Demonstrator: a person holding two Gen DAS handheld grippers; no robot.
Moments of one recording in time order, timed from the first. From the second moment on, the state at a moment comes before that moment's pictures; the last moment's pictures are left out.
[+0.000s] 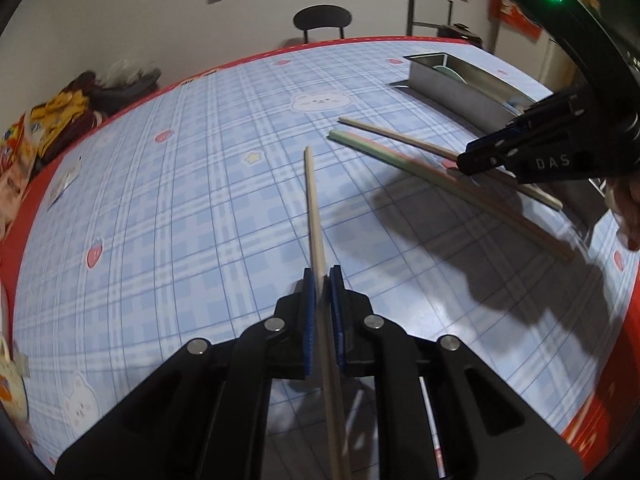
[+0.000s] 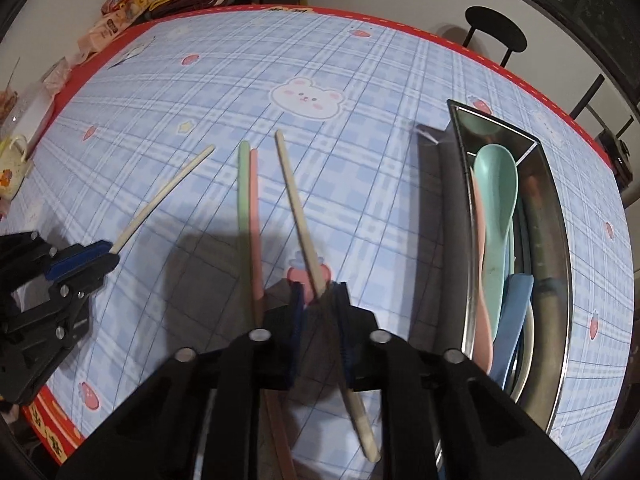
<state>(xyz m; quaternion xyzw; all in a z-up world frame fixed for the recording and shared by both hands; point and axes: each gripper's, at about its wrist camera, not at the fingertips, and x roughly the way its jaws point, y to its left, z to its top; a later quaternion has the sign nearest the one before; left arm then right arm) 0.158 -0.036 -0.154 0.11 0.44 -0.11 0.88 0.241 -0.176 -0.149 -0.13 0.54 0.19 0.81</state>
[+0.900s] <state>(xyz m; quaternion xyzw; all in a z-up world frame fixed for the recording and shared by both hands) 0.153 0.011 -0.150 -0.03 0.42 -0.16 0.89 0.166 -0.214 -0.122 0.03 0.40 0.21 0.89</state>
